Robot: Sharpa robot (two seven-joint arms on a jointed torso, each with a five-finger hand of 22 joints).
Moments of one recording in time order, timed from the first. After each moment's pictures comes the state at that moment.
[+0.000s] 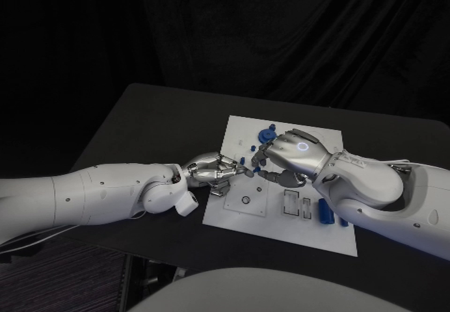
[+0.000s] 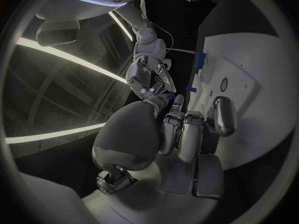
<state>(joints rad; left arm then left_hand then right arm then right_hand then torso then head) 1.05 -0.88 -0.21 1.46 -0.31 0.19 0.50 1.31 0.08 0.28 0.21 0.45 0.79 0.18 0.15 0.10 1.47 0.10 1.57 1.31 1.46 0.06 1.57 1.31 0.08 1.18 0.18 1.36 1.31 1.30 -0.71 -0.25 1.73 -1.95 -0.39 -0.13 1.38 -0.13 0.30 0.09 0.36 1.03 0.07 0.20 0.52 0.94 0.02 0.54 0.47 1.41 -0.04 1.26 1.18 0.12 1.35 0.07 0.95 1.31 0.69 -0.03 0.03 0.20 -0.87</state>
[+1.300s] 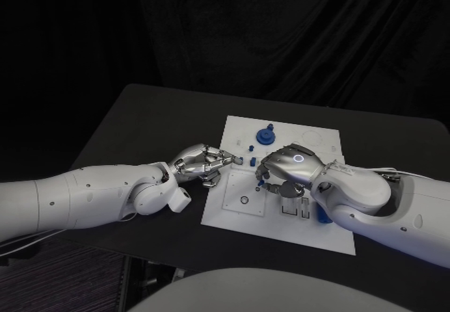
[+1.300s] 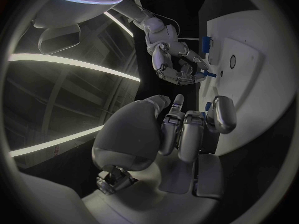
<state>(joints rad) 1.05 -0.93 -0.21 1.49 -0.31 0.08 0.63 1.33 0.06 0.31 0.17 0.52 0.79 0.18 0.17 0.11 1.47 0.10 1.57 1.31 1.46 0.06 1.57 1.31 0.08 1.16 0.17 1.34 1.31 1.24 -0.71 -0.25 1.68 -1.94 -0.31 -0.14 1.38 -0.13 0.30 0.09 0.36 1.03 0.07 0.19 0.52 0.94 0.02 0.54 0.47 1.41 -0.04 1.25 1.18 0.12 1.35 0.07 0.94 1.31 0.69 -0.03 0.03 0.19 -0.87</state>
